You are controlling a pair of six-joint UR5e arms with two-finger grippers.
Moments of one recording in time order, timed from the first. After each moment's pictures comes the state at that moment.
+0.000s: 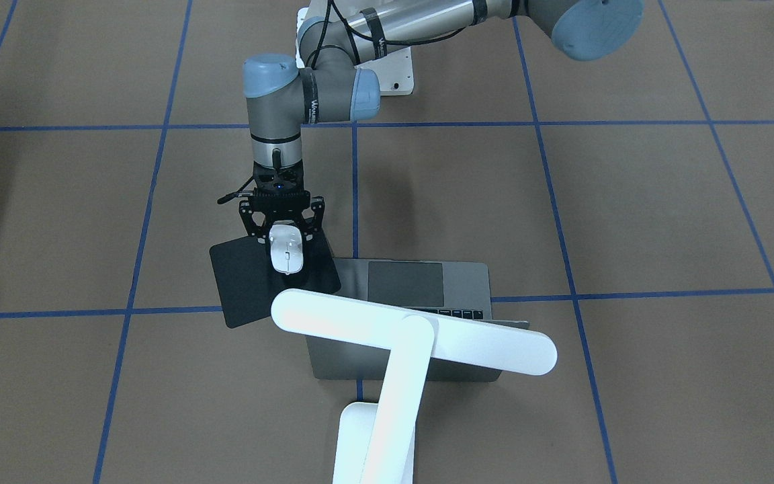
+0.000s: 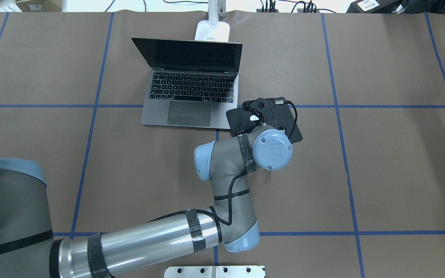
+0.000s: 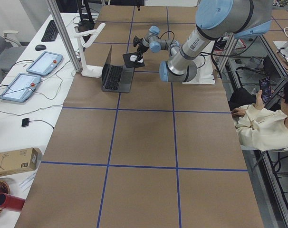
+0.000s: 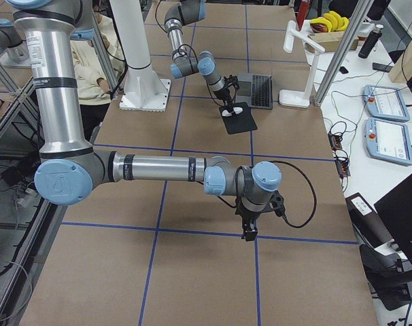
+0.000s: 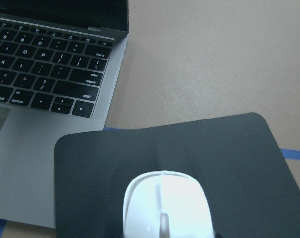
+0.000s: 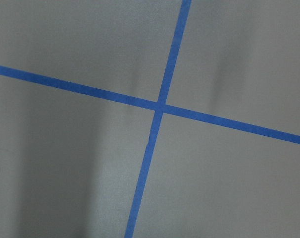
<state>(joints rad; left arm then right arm) -0.34 -2.71 -1.03 -1.92 -1.29 -1.44 1.46 -1.47 1.46 -1.59 2.26 -0.17</state>
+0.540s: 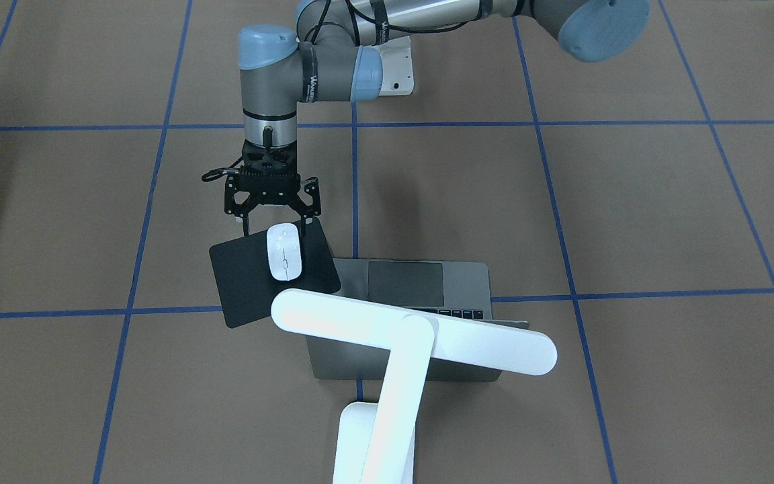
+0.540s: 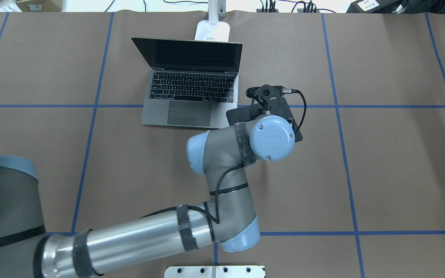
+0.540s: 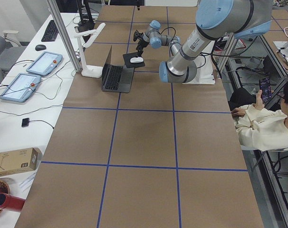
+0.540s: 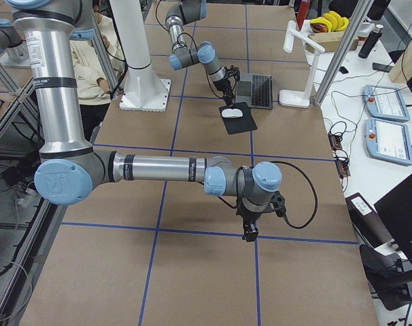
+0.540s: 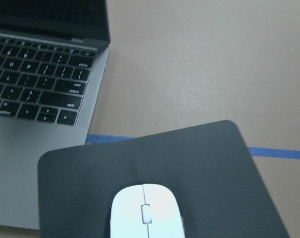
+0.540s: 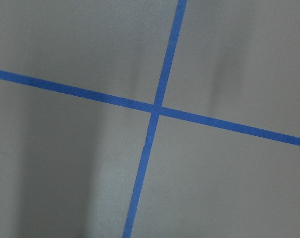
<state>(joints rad) -0.38 -2.65 -1.28 -1.79 -1.37 -1.33 1.47 -1.47 1.45 -1.59 2.26 -0.16</state>
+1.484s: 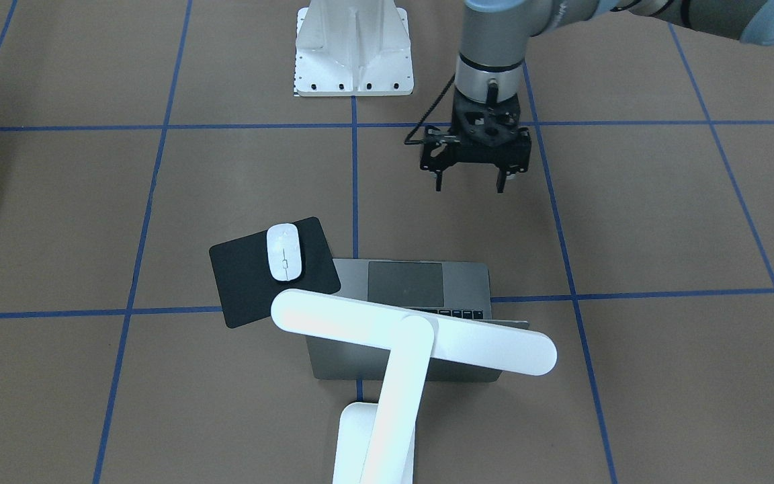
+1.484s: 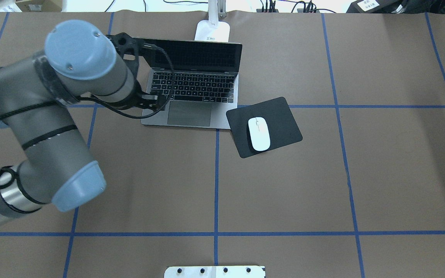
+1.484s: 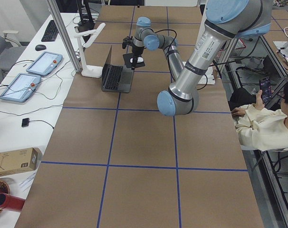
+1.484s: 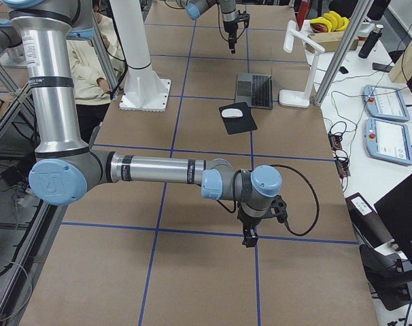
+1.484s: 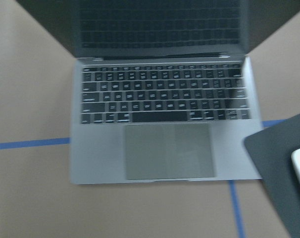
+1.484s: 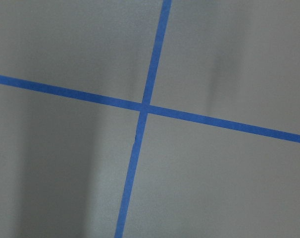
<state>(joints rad) -0.72 -2.15 -1.94 -1.34 -1.84 -0.94 1.52 -1.47 1.45 -1.59 2.26 -0.16</state>
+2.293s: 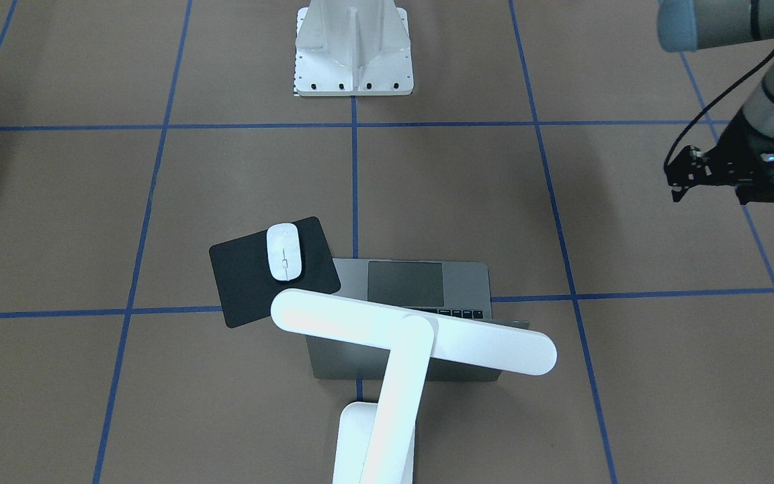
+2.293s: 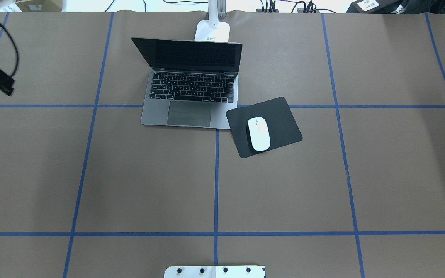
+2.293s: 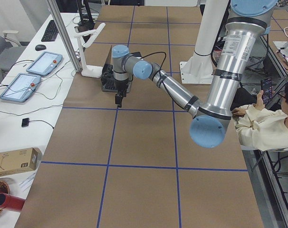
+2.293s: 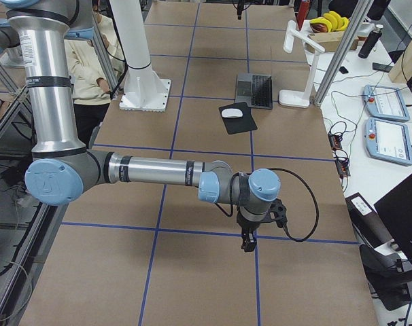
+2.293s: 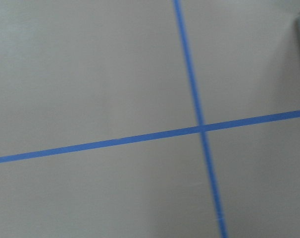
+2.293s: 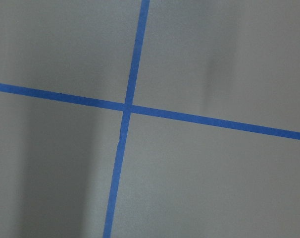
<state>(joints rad) -1.18 -1.77 -1.94 -1.35 -2.12 -0.33 1.55 -1.48 1.45 -1.59 2.26 -0.17</state>
